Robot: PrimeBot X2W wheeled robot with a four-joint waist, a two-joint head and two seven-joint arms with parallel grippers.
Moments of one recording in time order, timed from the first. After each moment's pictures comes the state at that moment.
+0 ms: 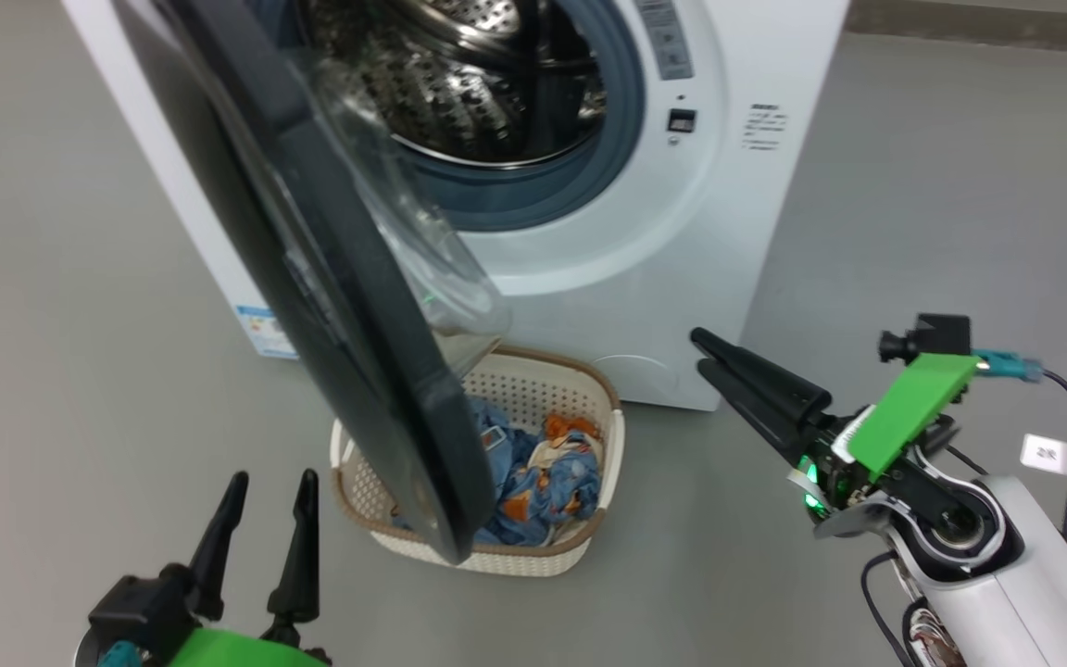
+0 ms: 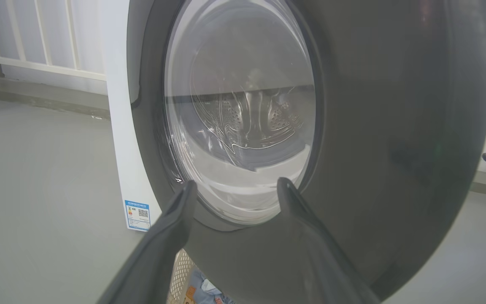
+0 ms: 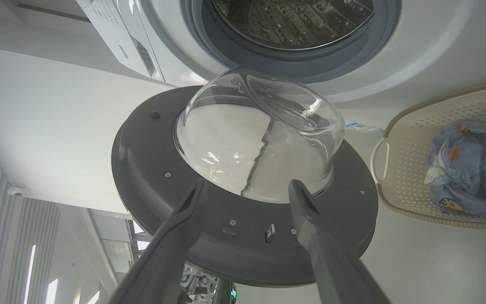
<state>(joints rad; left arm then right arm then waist) -0.11 0.11 -0.16 0.27 -0.39 -0.13 -0.26 -0.39 -0.12 0.20 0.29 1.55 0.12 0.54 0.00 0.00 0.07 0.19</state>
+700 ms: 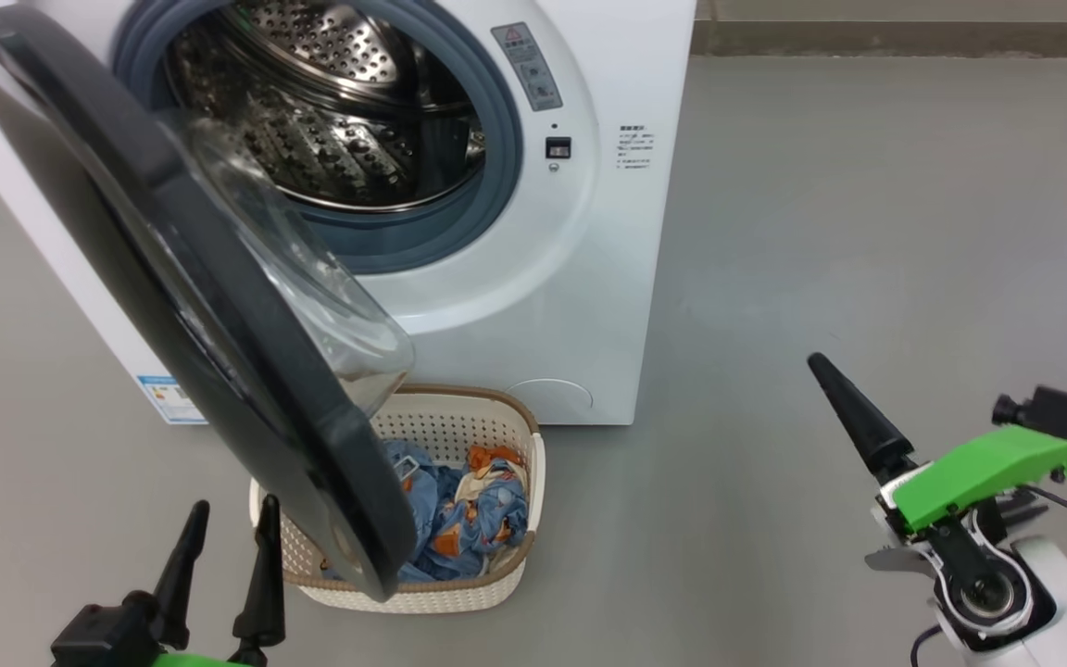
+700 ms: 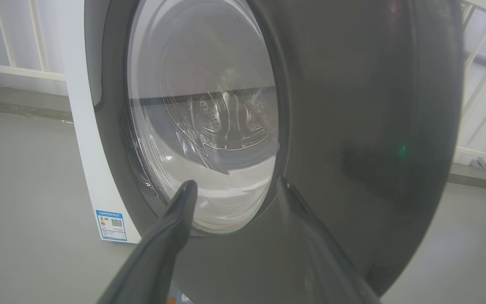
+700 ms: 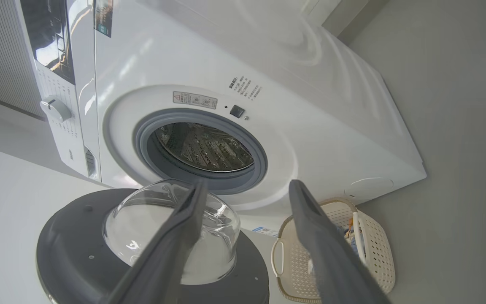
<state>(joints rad) -0.05 0.13 -0.10 0.26 -0.39 -0.13 -0.26 -0.28 -0.24 0.24 0.30 1.42 0.12 0.12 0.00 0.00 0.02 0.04</state>
